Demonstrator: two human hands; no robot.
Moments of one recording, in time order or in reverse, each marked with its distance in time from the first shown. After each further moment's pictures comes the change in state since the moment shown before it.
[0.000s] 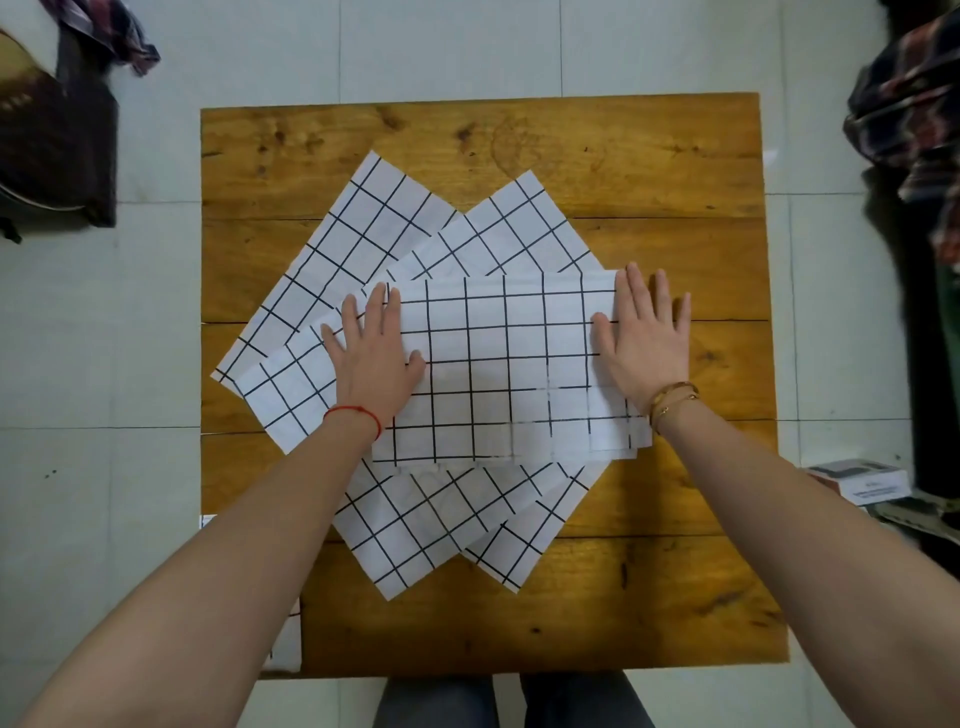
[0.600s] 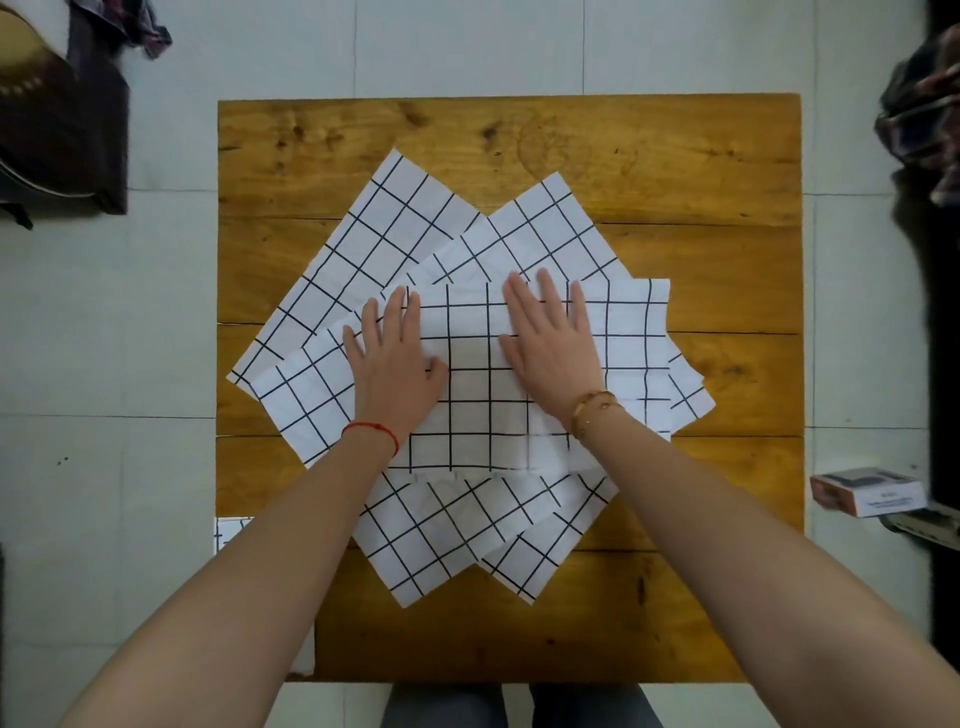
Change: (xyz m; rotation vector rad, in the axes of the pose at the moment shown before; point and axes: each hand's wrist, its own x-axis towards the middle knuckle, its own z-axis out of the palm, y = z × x) left_hand -0.002 -0.001 0.004 -0.049 0.070 0.020; right_hand 0.011 -0.103 0.019 -0.166 -0.026 -0.389
